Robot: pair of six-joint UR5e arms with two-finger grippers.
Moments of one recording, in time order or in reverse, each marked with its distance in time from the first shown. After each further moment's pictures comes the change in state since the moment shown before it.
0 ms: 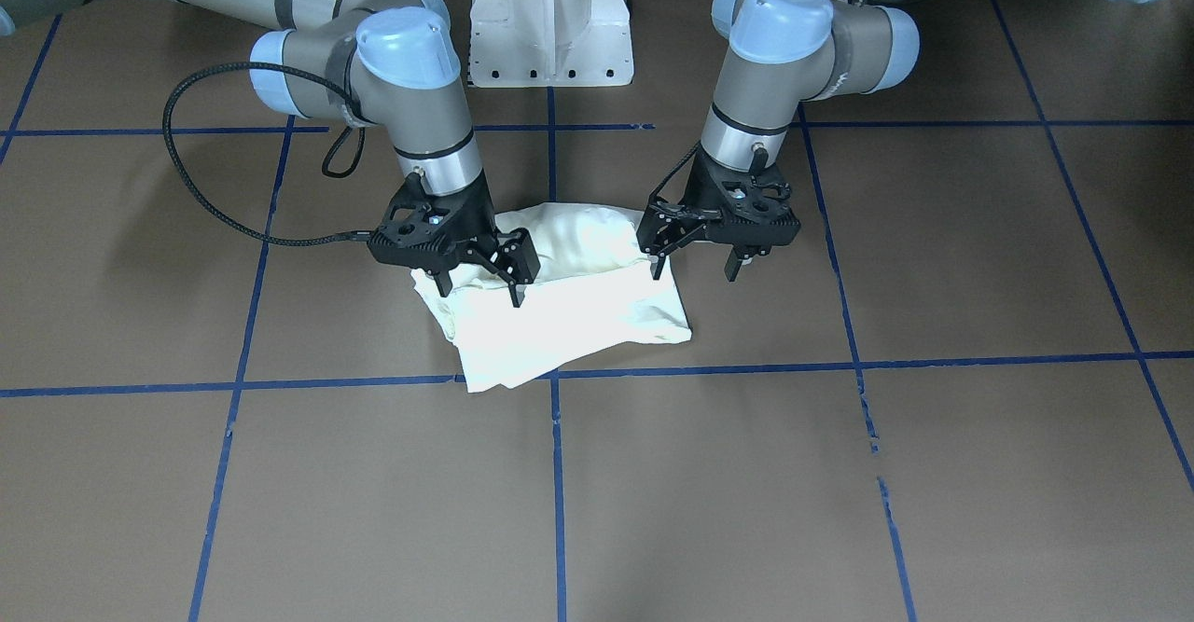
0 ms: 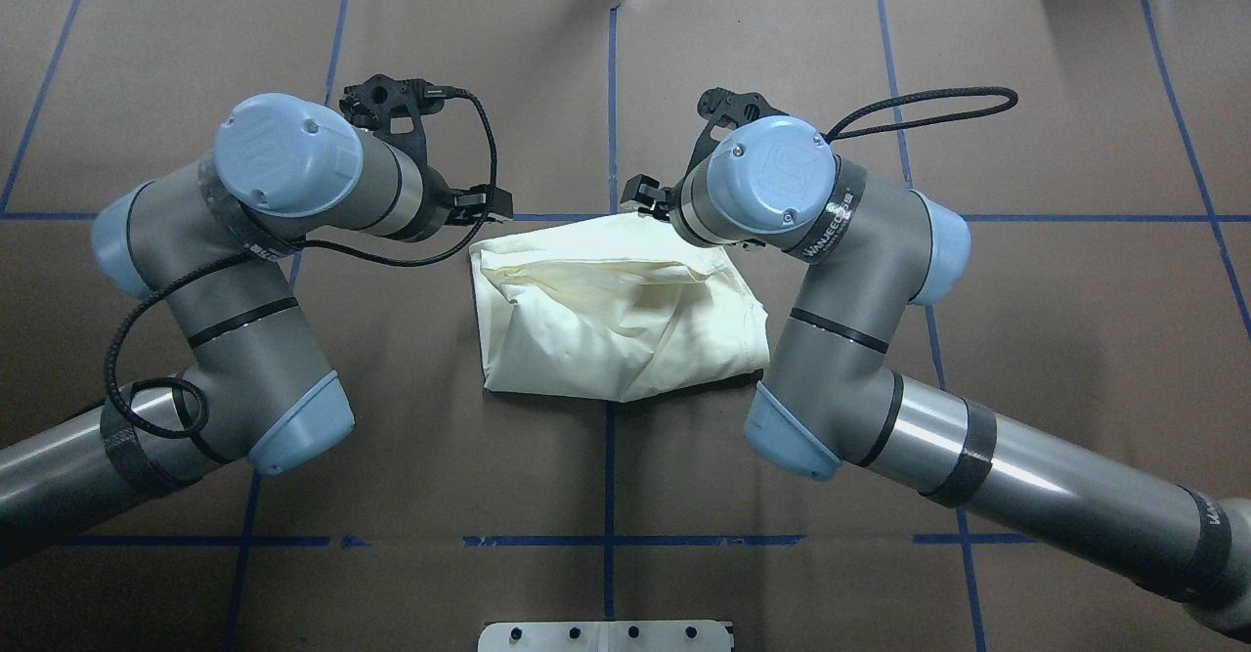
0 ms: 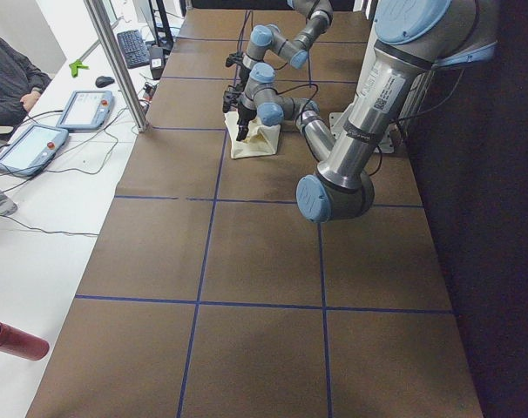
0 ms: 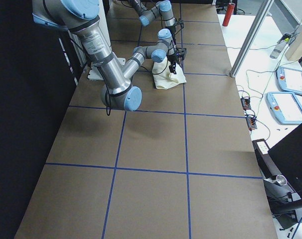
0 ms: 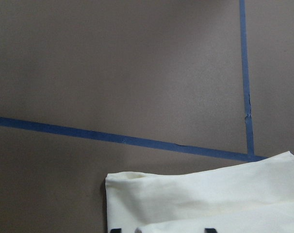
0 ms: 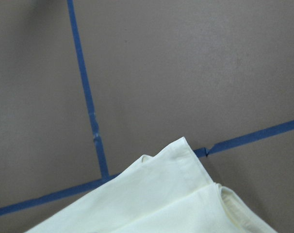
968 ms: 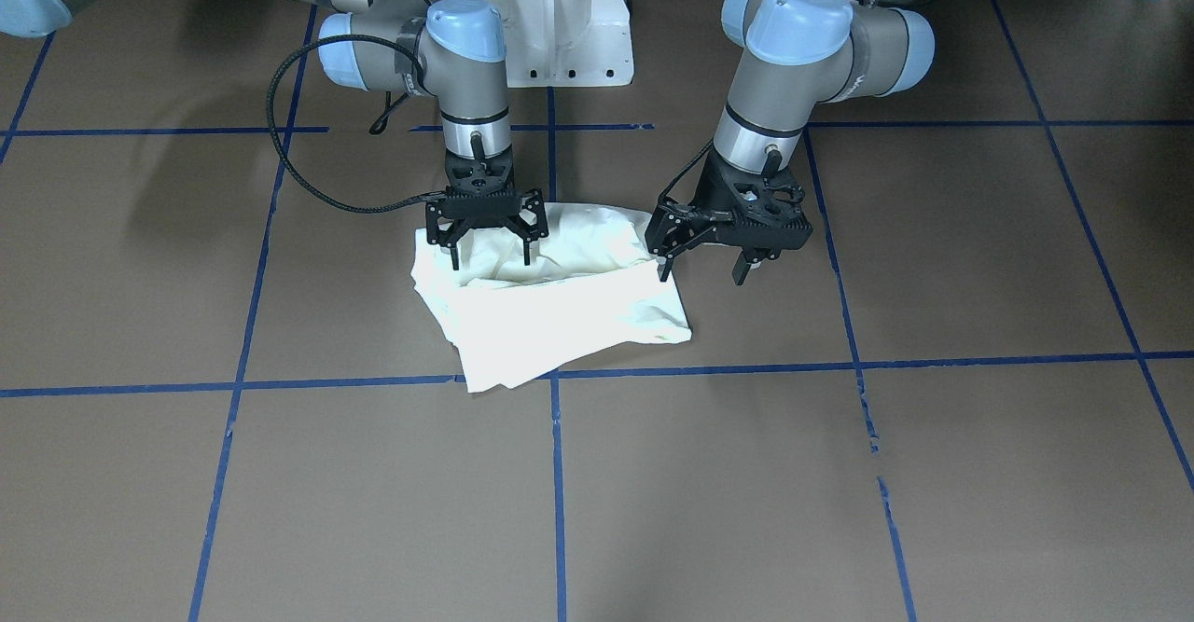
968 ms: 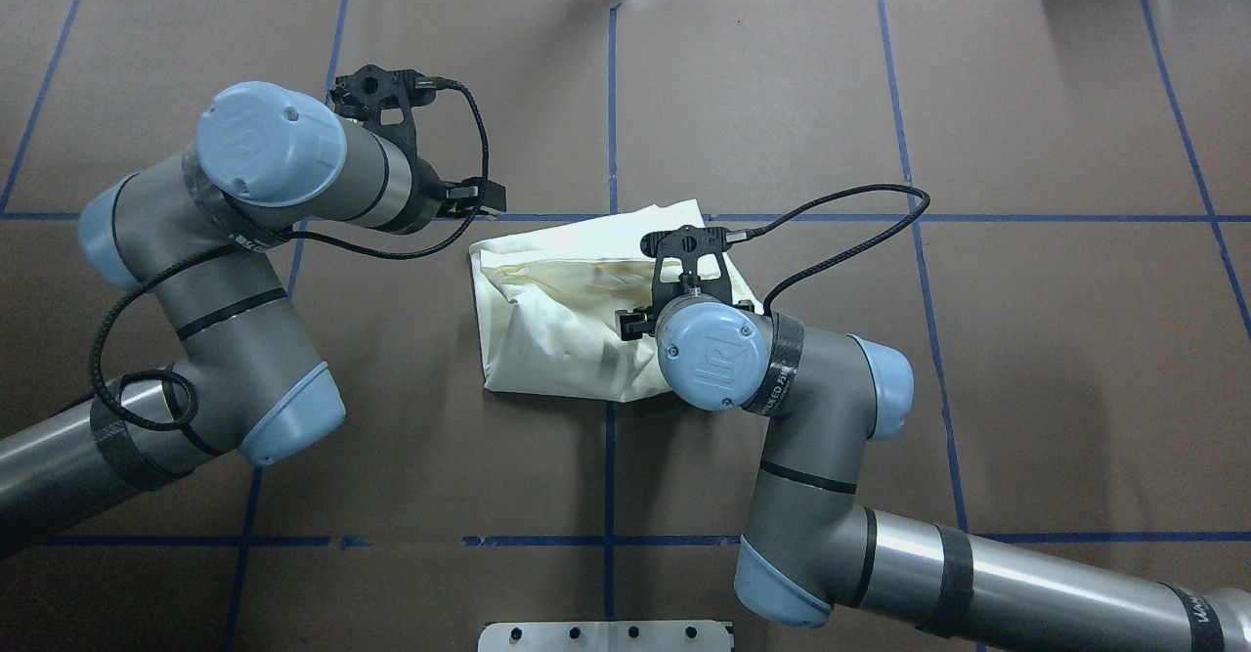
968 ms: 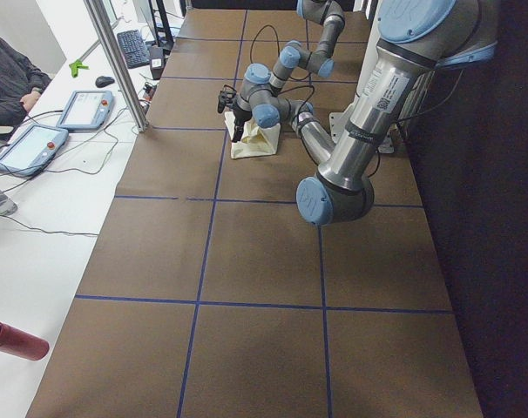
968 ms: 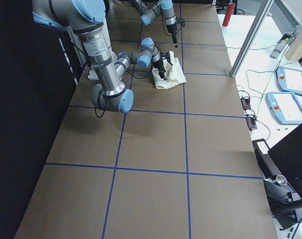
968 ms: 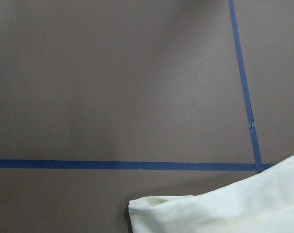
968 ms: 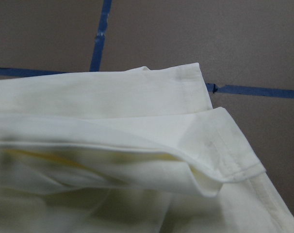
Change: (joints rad) left arm -0.012 0.007 -0.002 -0.022 -0.013 0.011; right arm -0.195 -0.052 -0.029 -0.034 -0.282 -0.272
